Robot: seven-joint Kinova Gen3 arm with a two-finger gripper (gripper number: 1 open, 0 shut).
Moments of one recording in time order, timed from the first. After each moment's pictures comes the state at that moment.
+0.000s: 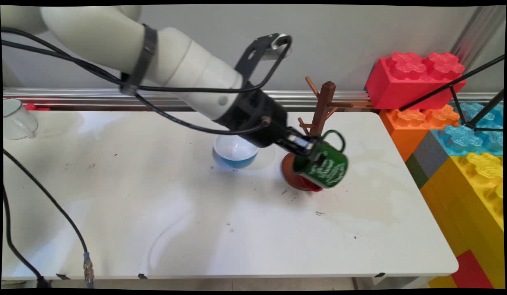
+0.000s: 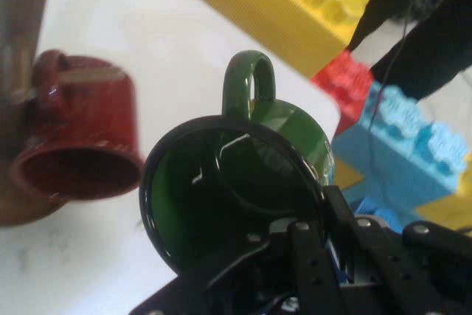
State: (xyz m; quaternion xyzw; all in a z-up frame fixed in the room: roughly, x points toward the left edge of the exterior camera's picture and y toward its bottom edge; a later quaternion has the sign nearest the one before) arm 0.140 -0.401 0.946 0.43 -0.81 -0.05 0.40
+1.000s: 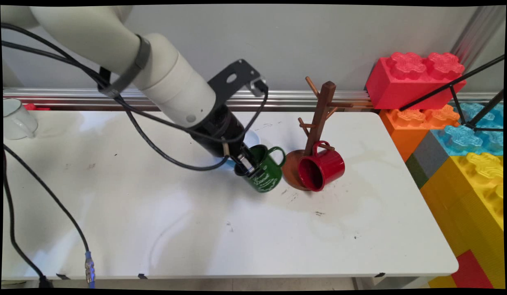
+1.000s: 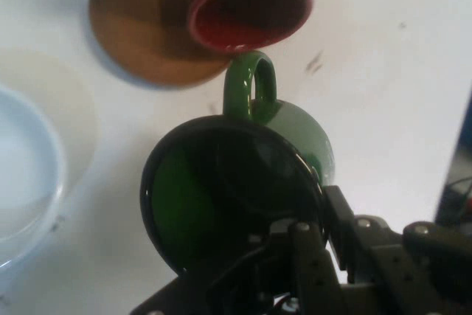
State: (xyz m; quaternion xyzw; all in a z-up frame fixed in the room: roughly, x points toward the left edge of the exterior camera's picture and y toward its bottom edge) arm 0.166 -0.394 0.933 0.37 -0.90 0.05 0.23
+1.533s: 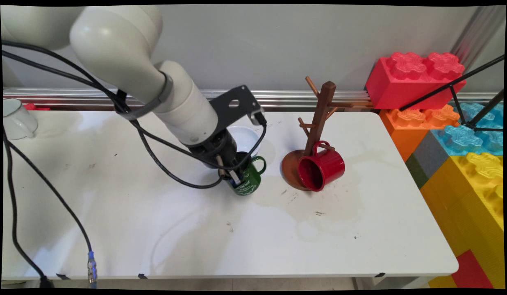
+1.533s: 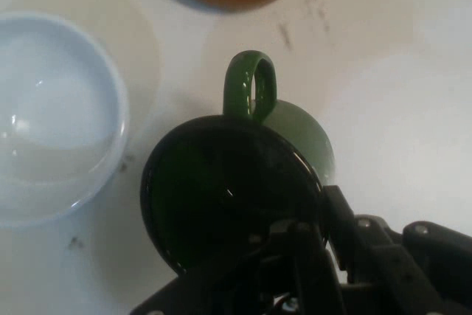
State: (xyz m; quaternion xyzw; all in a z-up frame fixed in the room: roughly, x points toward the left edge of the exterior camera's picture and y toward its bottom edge) arm 0.161 -0.397 0.896 0.36 -0.92 0.10 0.14
